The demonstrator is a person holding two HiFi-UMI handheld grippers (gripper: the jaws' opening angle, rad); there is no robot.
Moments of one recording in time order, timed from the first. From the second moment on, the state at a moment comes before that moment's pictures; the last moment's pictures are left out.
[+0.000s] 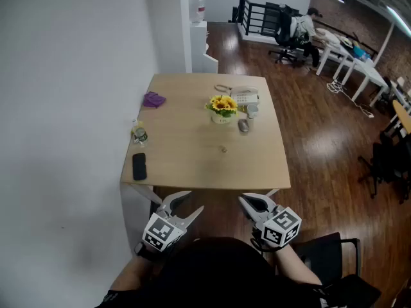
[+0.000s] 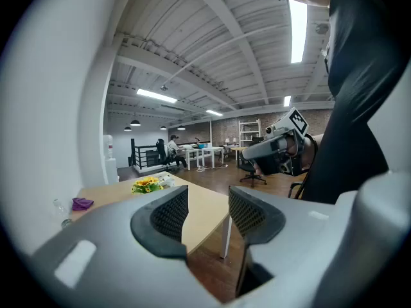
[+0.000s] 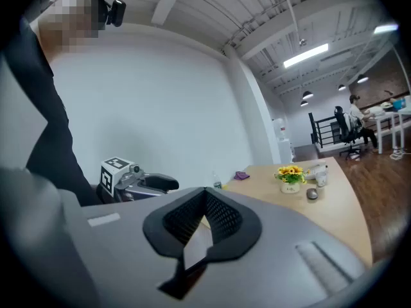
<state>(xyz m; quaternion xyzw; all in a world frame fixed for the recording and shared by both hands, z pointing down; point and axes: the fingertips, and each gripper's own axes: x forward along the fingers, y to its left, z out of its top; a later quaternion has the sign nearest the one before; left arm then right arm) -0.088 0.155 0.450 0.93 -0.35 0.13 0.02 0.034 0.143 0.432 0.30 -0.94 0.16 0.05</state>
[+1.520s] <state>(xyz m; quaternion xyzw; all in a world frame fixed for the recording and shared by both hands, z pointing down) -0.124 0.059 0.480 0.93 -0.34 0.14 0.03 0.014 -0.010 0.510 0.34 -0.92 0.09 0.20</state>
